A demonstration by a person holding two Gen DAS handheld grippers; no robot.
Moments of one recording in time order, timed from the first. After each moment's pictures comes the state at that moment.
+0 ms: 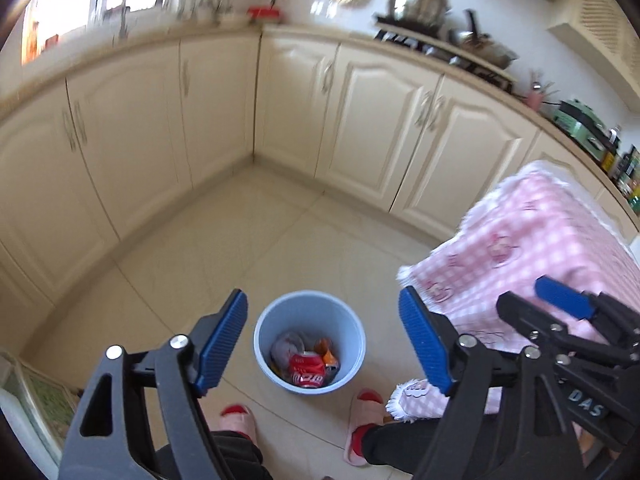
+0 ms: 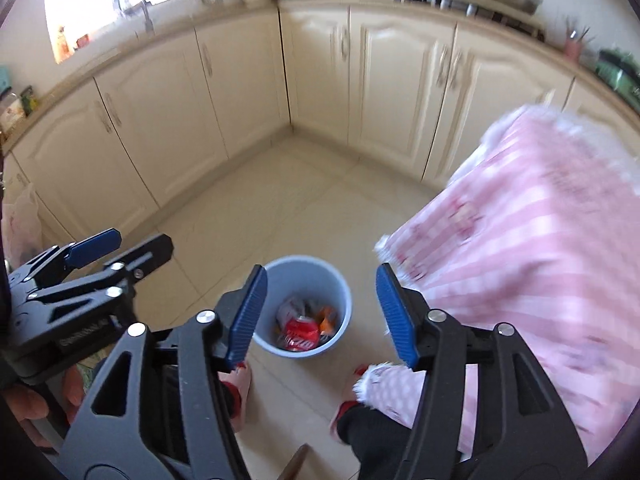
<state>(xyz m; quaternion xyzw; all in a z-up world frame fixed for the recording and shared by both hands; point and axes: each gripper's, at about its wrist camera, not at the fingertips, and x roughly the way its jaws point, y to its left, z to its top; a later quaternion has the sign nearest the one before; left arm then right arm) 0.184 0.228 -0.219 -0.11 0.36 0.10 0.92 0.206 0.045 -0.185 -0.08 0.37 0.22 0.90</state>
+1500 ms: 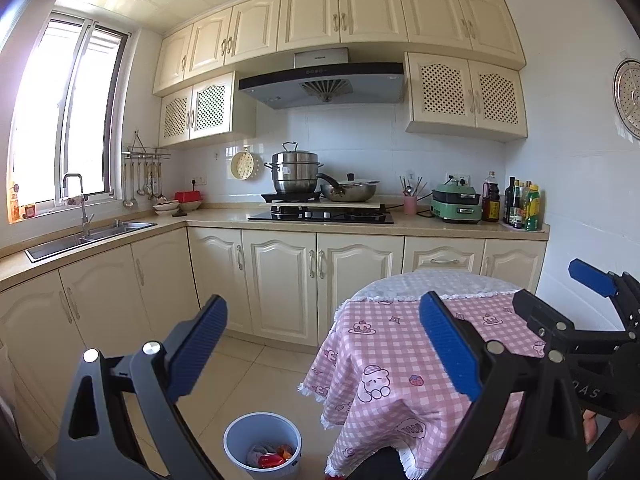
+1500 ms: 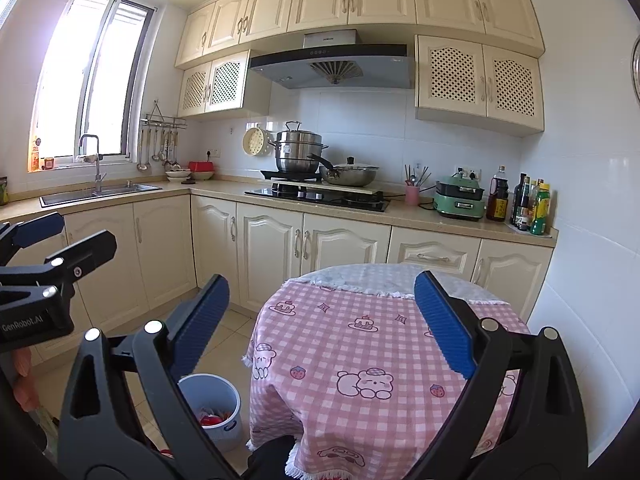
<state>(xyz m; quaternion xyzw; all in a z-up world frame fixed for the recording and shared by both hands) -0.025 0.032 -0.005 0.01 0.10 0.00 1.00 -0.020 -0.158 -0.007 -0.04 0.09 0.06 0.99</state>
